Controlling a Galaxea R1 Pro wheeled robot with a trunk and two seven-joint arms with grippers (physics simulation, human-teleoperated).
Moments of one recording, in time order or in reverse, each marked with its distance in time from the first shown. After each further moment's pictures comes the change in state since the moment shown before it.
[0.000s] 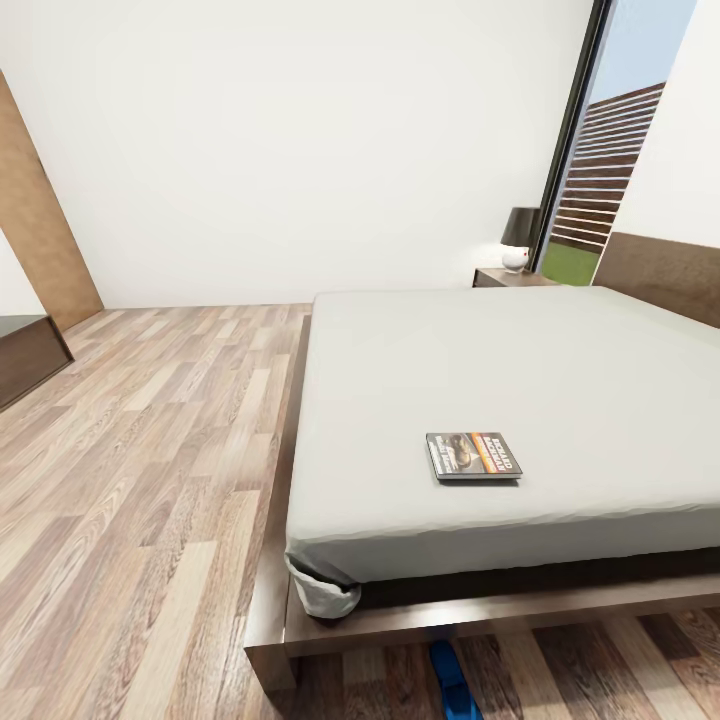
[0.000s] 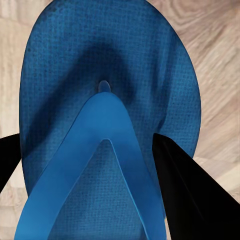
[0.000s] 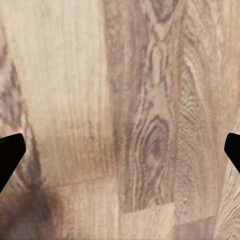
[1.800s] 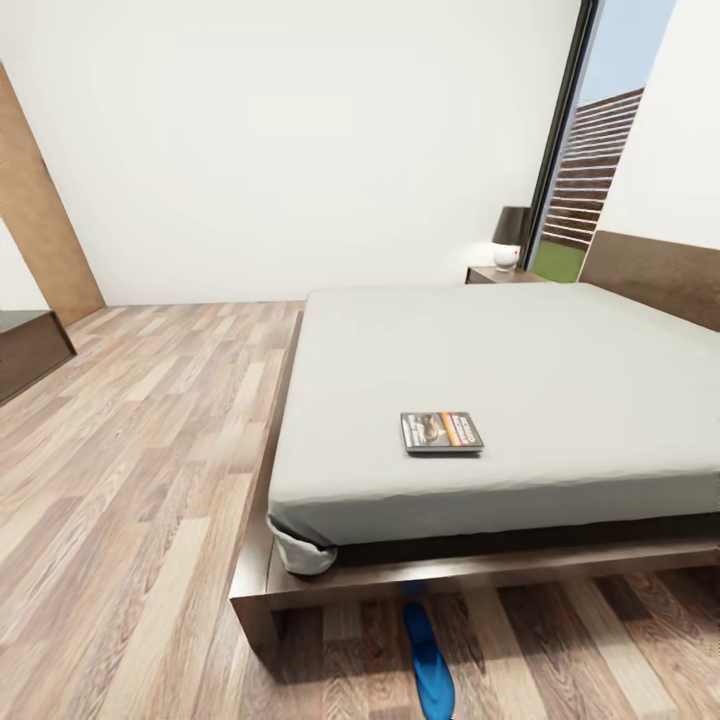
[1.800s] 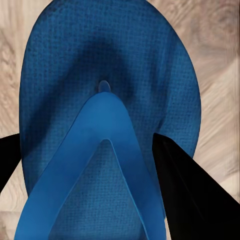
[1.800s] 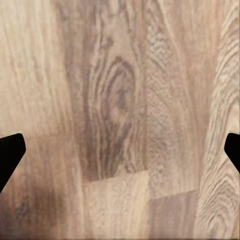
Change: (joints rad) left arm 0.002 0.000 0.001 0.001 0.001 0.009 -0.003; right arm 0.000 0.001 0.000 -0.002 0.001 0.001 0.000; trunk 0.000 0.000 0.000
